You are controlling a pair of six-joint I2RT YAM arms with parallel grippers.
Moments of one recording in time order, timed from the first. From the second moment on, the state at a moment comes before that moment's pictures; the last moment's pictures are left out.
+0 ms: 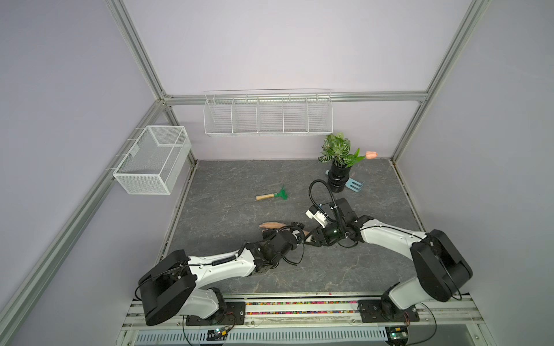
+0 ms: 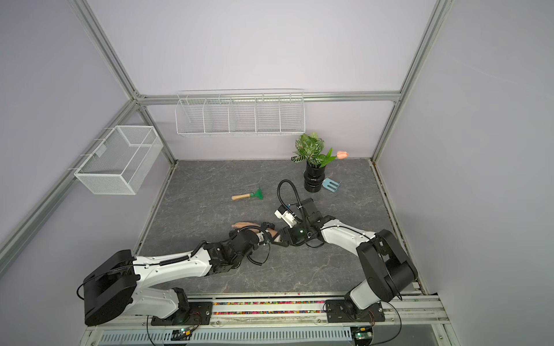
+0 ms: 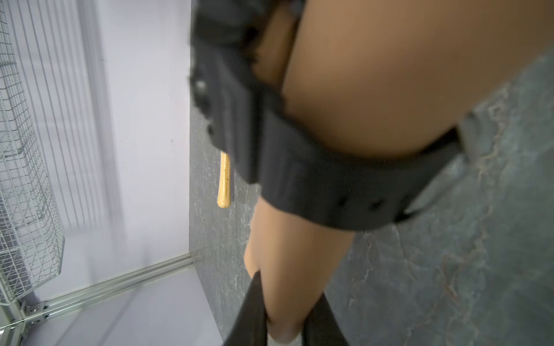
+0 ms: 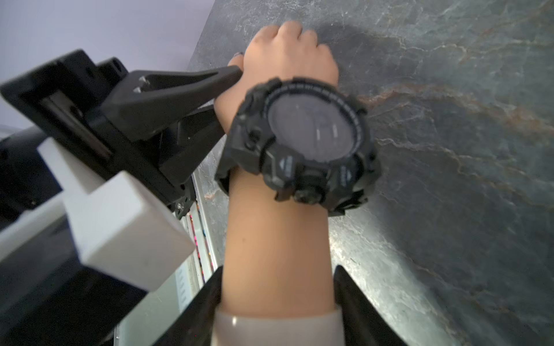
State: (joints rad) left arm -1.07 1.34 0.64 -0.16 -0.67 0.68; right arm 0.56 1.52 0.79 -0.20 -0.79 0.16
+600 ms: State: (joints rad) left arm -0.97 1.30 0.92 -0.65 -0.29 0.59; right arm 0.68 0.88 0.36 0.17 -0.43 -0.14
